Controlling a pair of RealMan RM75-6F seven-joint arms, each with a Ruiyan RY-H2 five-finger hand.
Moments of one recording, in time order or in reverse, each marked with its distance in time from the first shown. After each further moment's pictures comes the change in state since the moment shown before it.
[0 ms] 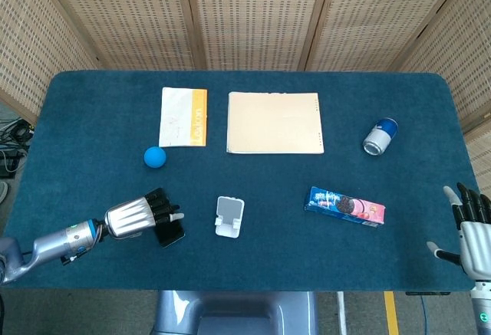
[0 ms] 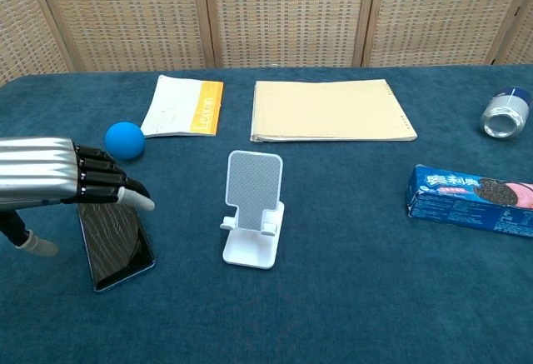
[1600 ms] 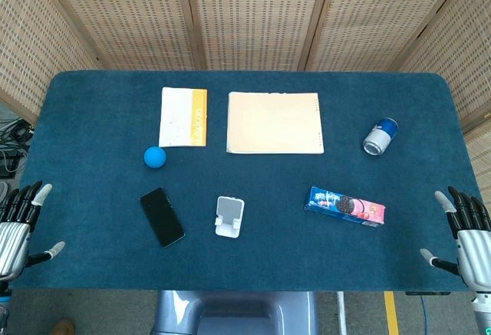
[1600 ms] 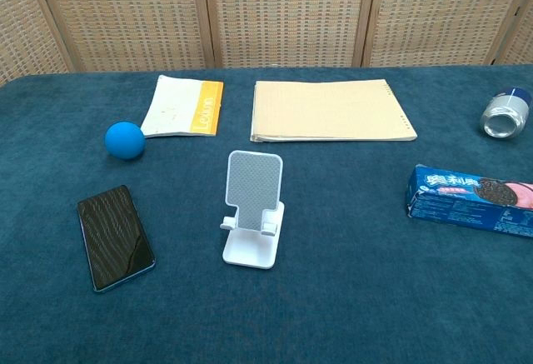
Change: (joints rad) left arm 0.661 0.350 -0.211 -0.844 -0.570 0.252 0.294; right arm -0.028 0.048 -0.046 -0.028 -0.147 0.077 0.108
